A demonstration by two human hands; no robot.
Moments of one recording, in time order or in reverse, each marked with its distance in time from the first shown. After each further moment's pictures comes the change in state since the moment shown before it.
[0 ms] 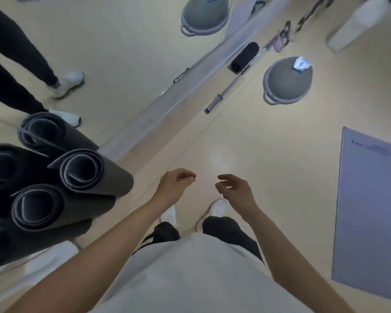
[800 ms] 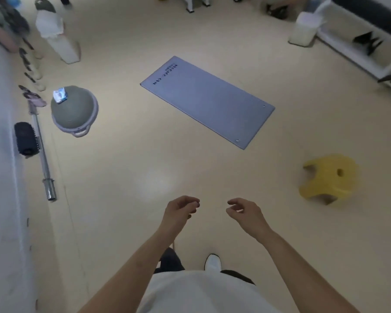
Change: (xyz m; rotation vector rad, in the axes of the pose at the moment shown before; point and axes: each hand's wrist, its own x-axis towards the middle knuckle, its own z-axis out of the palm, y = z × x) left_hand -0.259 -0.056 0.518 0.593 -0.802 0.110; right_hand -0.405 0.474 -0.177 0.625 0.778 0.403
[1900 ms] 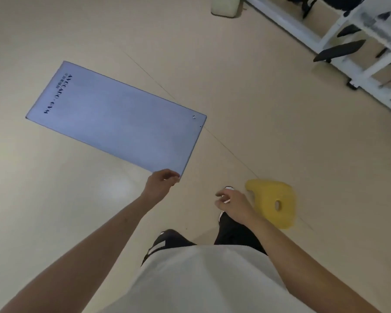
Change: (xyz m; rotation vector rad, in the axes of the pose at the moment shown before) left_hand 0.524 0.359 0.413 0.470 -0.196 0.015; right_hand 0.451 0.039 -0.498 -0.024 -0.049 0.241
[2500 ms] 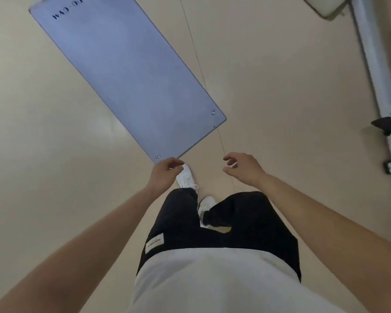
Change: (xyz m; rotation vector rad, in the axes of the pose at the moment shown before) left_hand 0.191 0.046 0.045 -0.355 0.218 -0.244; right_hand 0.294 -0.140 -0.175 -0.670 -0.286 -0.207
